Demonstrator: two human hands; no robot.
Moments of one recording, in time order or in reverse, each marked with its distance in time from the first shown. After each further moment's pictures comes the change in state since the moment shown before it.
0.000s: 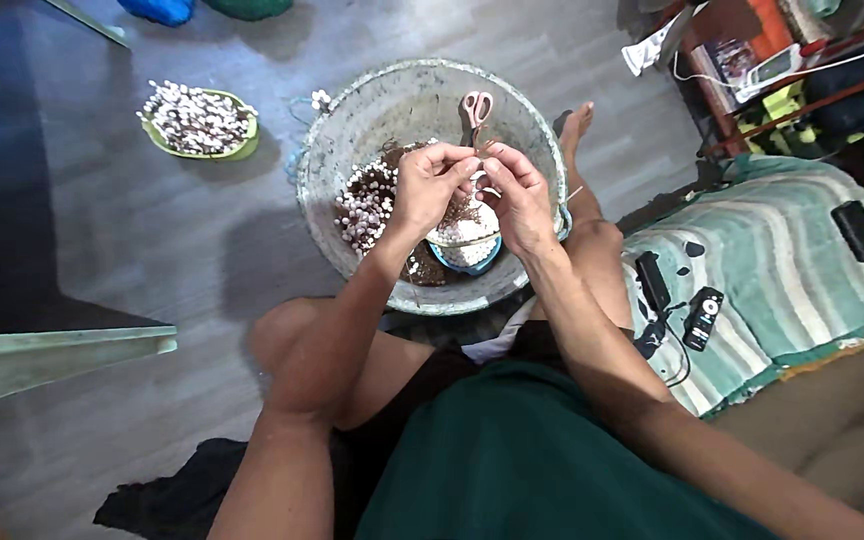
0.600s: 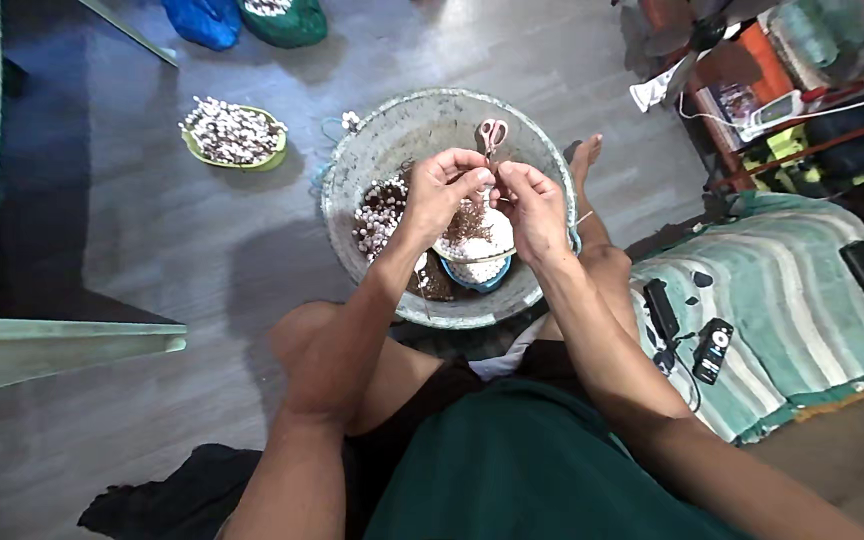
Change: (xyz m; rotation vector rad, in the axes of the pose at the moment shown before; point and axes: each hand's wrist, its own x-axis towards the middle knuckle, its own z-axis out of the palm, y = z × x) left_hand 0.002 0.021 -0.012 -0.093 -0.036 0.008; right_hand 0.006 -0.022 0.025 -0.124 0.039 0.013
